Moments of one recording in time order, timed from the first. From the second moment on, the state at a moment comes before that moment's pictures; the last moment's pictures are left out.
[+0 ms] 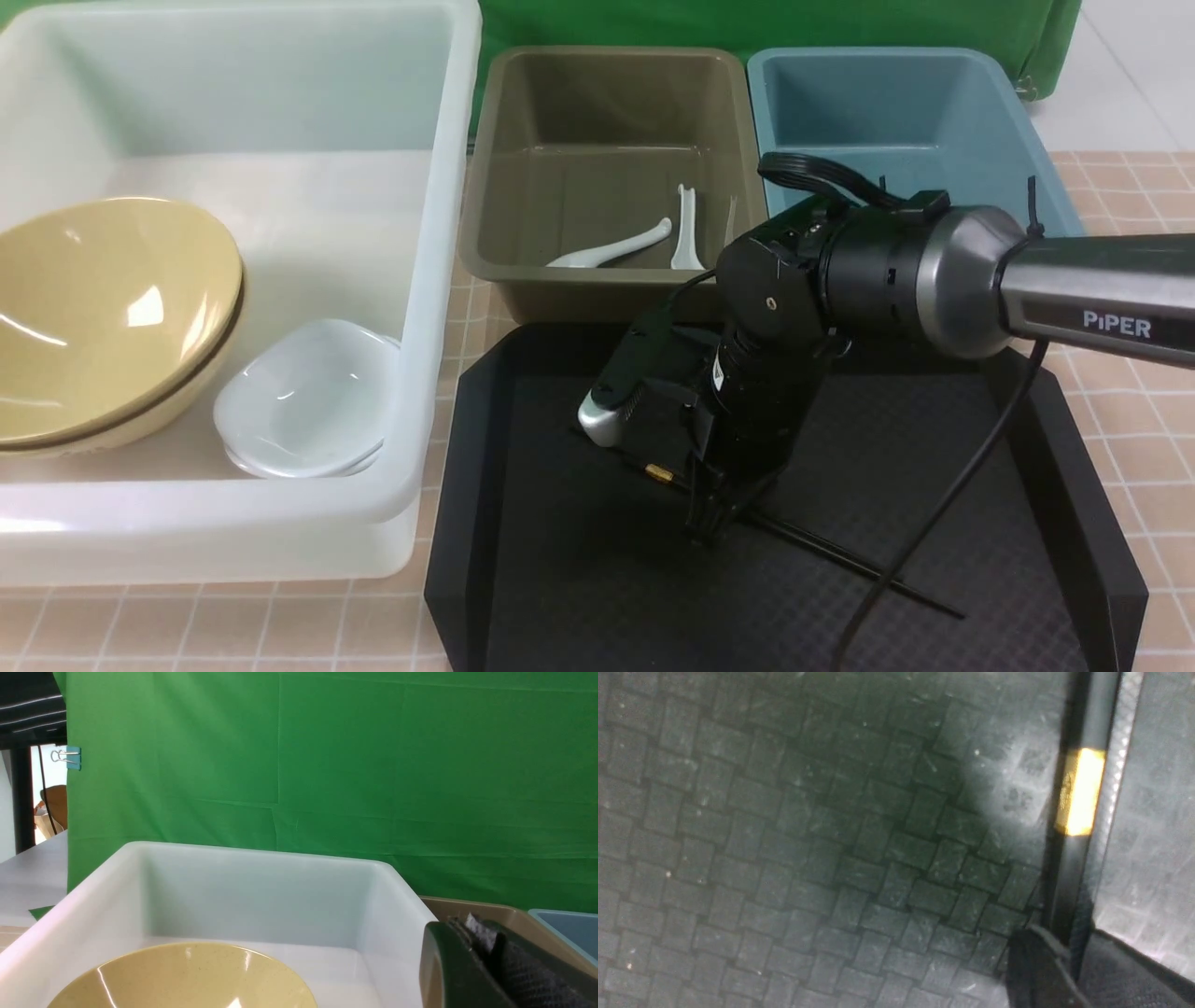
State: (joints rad) right arm 0.65 2.01 -1.40 0.01 0.89 -0.42; left arm 0.02 0.14 -0.25 -0.59 0.04 0.51
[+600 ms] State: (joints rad) right arm 0.66 1.75 -1.37 0.03 0.75 -0.40; left arm 0.02 0.14 -0.25 -0.59 0.04 0.51
